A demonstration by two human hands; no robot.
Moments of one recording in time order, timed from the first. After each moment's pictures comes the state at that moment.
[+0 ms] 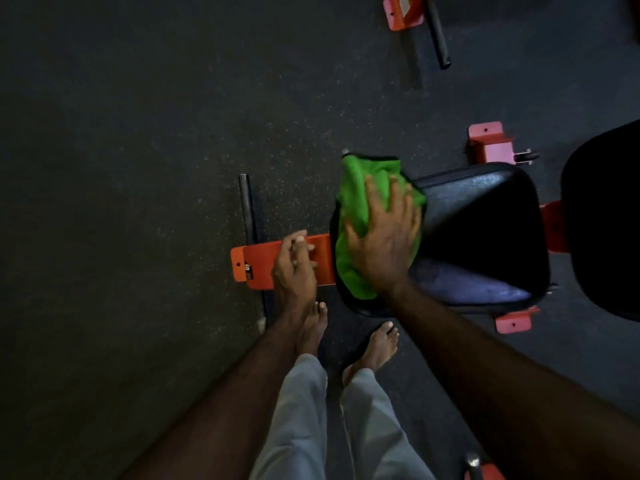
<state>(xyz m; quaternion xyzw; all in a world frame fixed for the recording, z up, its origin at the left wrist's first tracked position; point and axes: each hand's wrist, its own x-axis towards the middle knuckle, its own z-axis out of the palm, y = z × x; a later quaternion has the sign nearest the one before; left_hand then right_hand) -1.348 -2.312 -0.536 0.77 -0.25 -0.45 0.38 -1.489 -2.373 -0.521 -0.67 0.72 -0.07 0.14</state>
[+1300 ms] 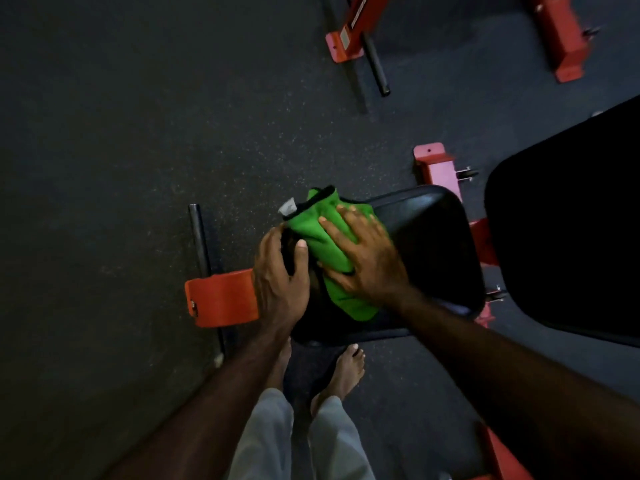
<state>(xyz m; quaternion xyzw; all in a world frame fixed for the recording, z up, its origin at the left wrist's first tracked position) -1.410 -2.355 -0.516 0.75 -0.47 -0.36 0.31 -1.589 -2.390 -0.526 -0.85 0.51 -0.12 0.11</state>
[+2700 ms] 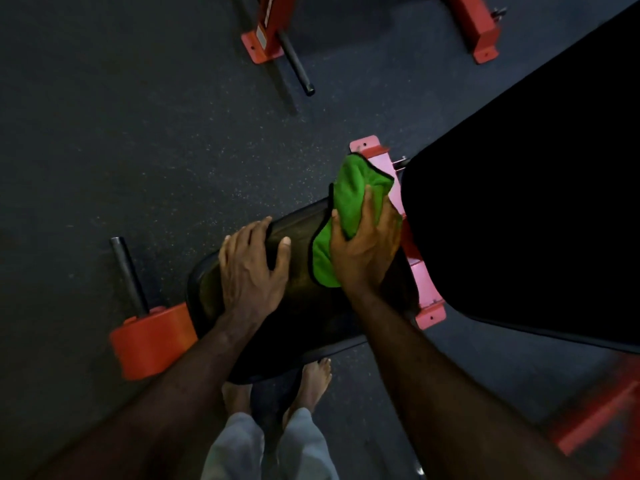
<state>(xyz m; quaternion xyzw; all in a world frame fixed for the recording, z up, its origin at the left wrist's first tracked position) -1.483 -2.411 -0.518 0.67 -0.67 -0.28 0.16 -1.660 -2.416 -0.533 -0.47 0.86 -0.19 0.01</state>
